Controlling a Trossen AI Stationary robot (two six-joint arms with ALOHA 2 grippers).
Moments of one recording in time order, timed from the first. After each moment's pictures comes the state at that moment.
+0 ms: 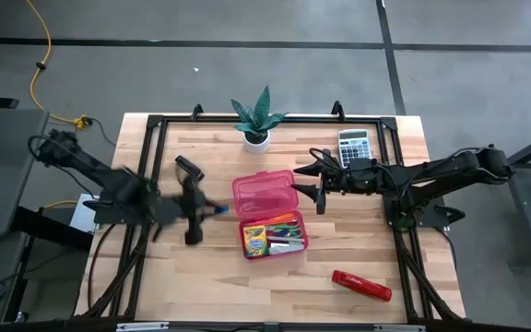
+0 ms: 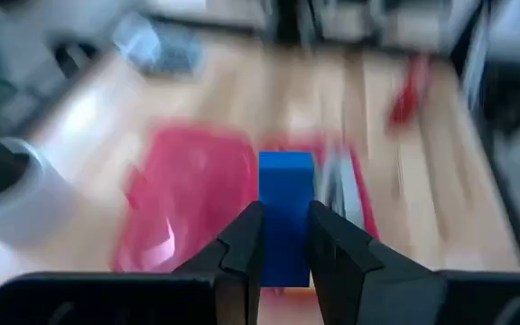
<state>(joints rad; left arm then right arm) -0.38 1.02 0.92 -0.55 -0.56 -0.41 0.07 1.13 0.68 0.31 0.20 0.18</state>
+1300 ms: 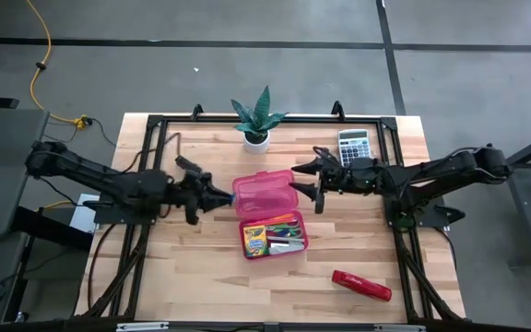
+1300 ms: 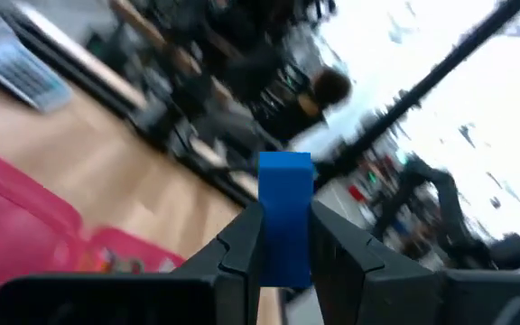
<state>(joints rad) -0.10 0.93 0.44 0.49 -0.14 -0.73 0.07 1.16 0.68 0.40 0.20 0.14</state>
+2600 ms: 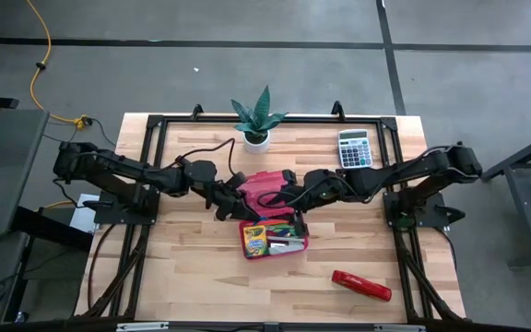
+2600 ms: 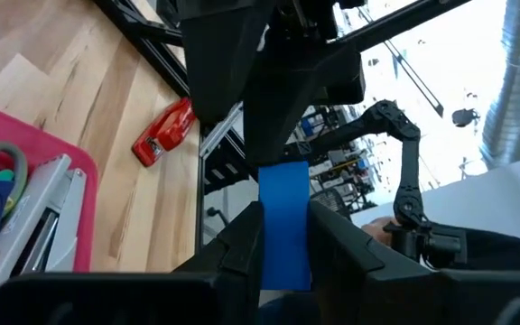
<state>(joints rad) 0.10 1.38 0.68 0.58 0.47 -1.04 0.15 1.48 1.09 -0.02 -0.06 -0.05</state>
